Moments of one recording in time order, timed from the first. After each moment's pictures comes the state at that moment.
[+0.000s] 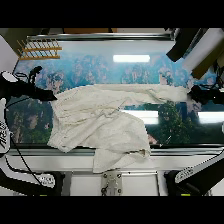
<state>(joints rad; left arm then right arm) 0.31 -1.64 1.45 1.08 -1.32 -0.98 -0.59 -1.96 1.59 -0.95 0.87 1.38</state>
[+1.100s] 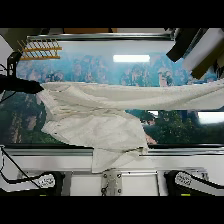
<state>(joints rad) 0.36 -1.45 1.45 1.11 -1.23 -0.98 -0.58 -1.33 1.58 -1.44 1.20 1.47</state>
